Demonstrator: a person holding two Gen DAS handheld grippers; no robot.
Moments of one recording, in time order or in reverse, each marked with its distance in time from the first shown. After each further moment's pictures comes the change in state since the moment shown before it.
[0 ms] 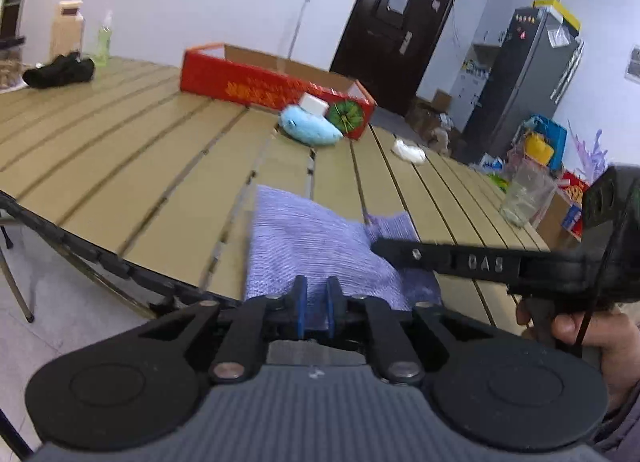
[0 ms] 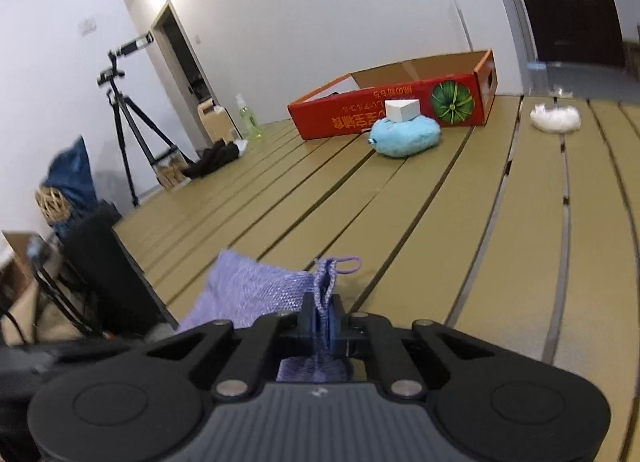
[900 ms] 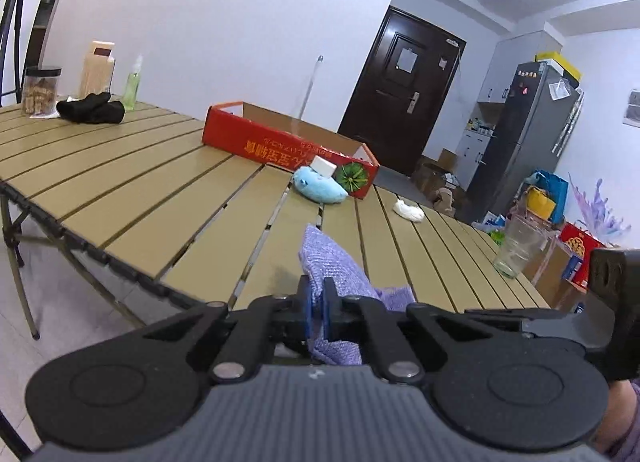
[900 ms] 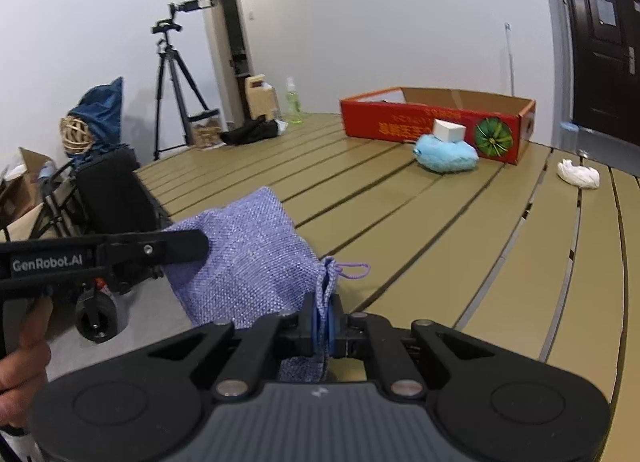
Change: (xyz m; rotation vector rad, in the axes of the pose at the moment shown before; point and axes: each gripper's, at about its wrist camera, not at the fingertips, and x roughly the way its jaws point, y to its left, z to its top) left arm -0.047 -0.003 -0.014 -0.041 -0.167 0.011; right arm -0.041 0.036 -0.032 -0.232 -0.020 0.031
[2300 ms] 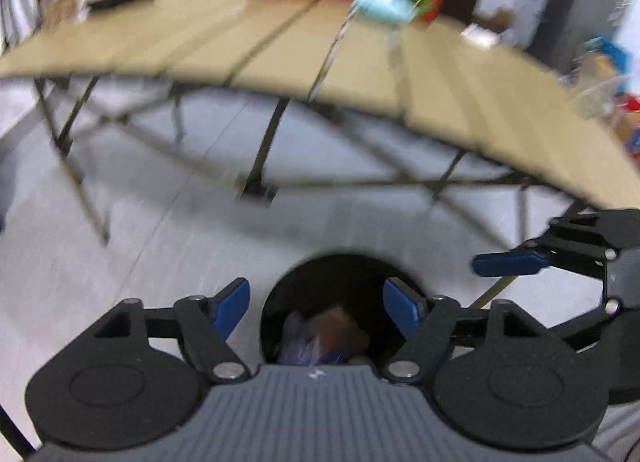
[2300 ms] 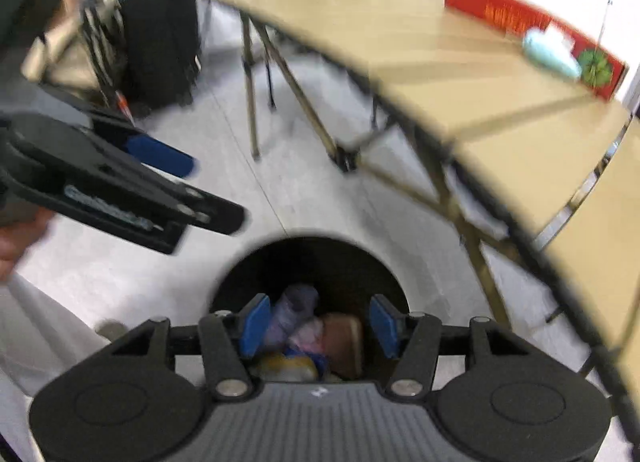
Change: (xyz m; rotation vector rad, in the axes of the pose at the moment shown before) left arm 0.017 0.026 -0.056 0.127 0.393 0.177; right arm 0.007 0.060 -0.046 -0.249 0.350 0.059
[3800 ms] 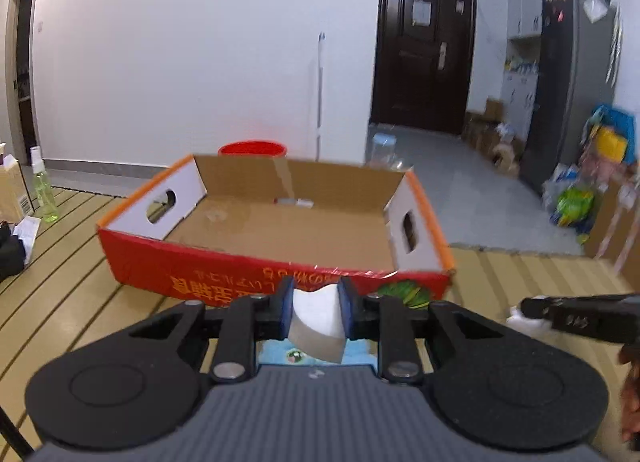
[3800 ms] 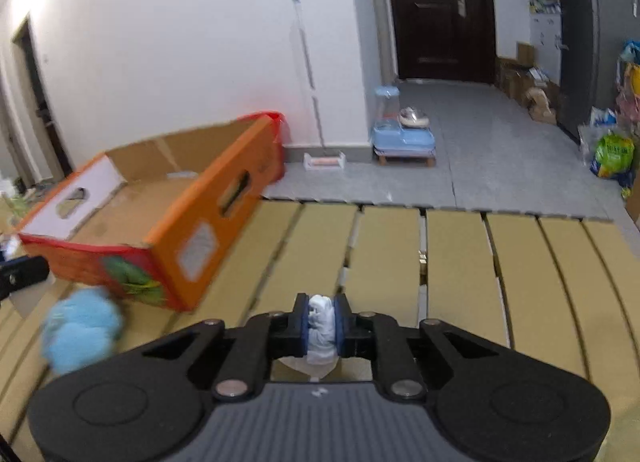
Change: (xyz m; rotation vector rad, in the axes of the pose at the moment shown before) left arm 0.145 -0.099 0.318 0.063 -0.353 0.042; right arm 0.001 -0.374 0.123 0.616 -0.295 -0.468
